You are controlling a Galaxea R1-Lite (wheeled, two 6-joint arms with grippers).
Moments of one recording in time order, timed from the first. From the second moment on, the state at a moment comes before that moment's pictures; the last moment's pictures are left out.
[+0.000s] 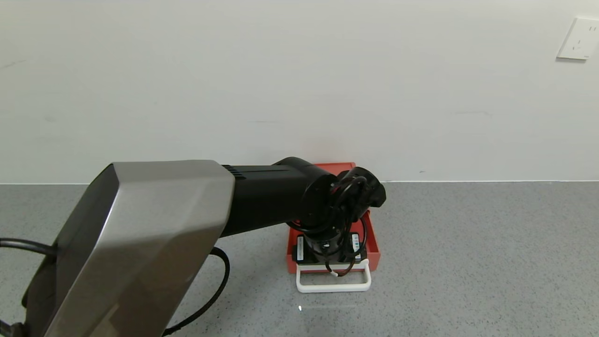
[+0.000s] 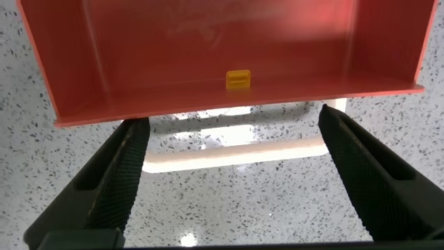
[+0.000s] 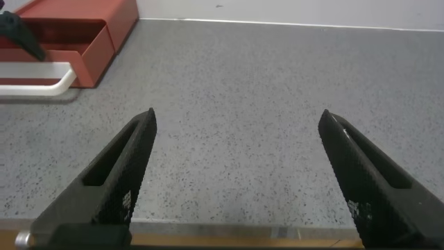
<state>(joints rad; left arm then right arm) -0.80 2.32 -1.98 0.82 0.25 -0.75 0.00 0.00 0.00 0.00 0.00 0.00</state>
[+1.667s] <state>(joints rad) -0.76 2.35 -1.99 0.65 0.32 -0.55 0.00 0.00 0.00 0.00 0.00 0.00</state>
